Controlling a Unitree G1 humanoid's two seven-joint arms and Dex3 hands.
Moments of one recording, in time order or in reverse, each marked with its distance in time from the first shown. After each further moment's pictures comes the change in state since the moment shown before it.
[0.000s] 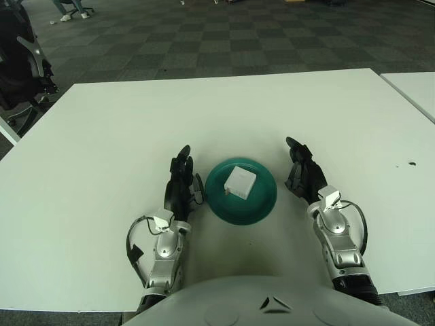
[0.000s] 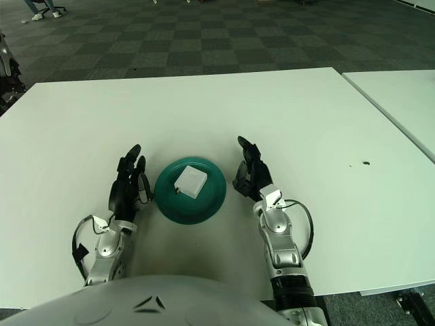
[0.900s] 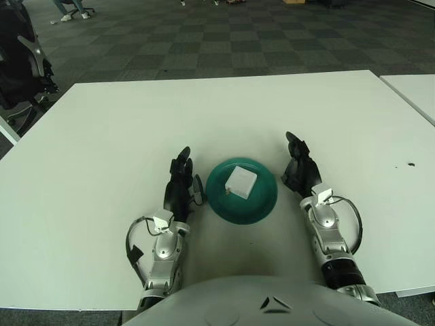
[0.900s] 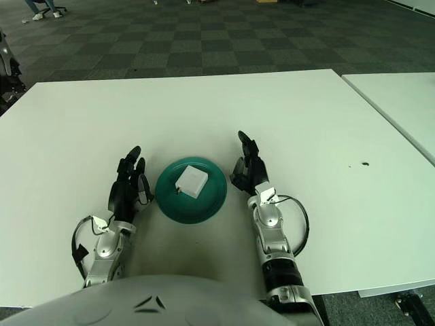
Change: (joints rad) left arm 0.007 -0.001 0.011 -0.021 0.019 0.023 0.003; right arm -0.152 0.045 -0.023 0.330 -0.065 -0.230 -0.101
